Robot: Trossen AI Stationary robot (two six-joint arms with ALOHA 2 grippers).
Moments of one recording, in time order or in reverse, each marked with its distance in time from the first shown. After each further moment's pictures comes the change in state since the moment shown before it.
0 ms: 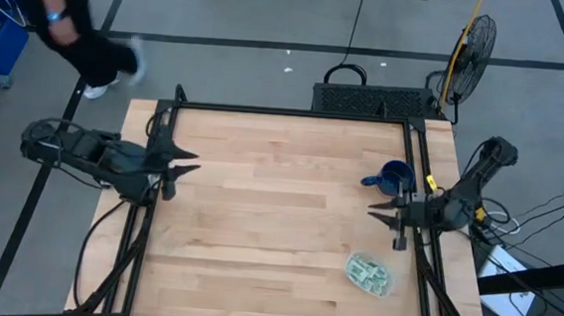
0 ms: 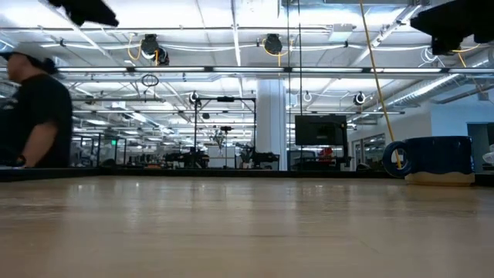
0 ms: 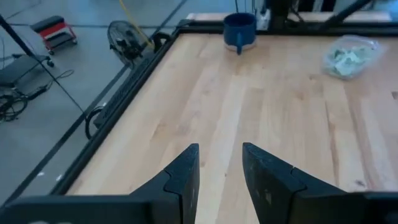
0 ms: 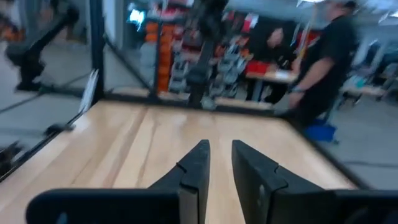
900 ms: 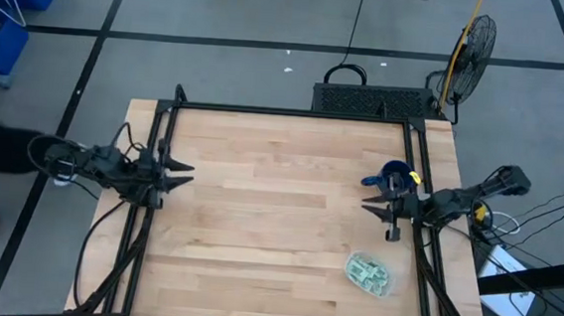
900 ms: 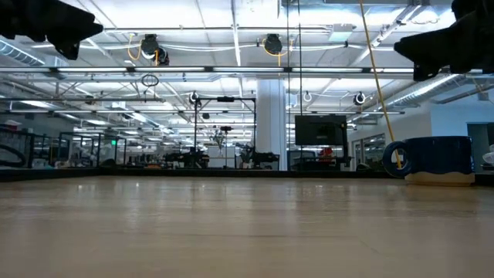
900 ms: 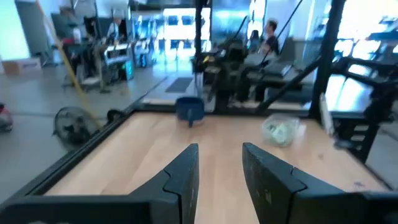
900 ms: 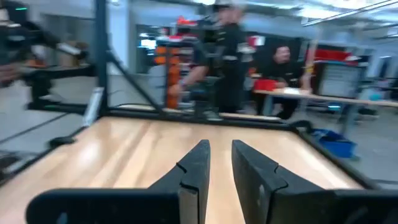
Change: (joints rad) left arm 0.000 -0.625 -0.556 0.465 0.175 0.163; right arm -0.395 -0.195 -0.195 0.156 -0.457 -0.049
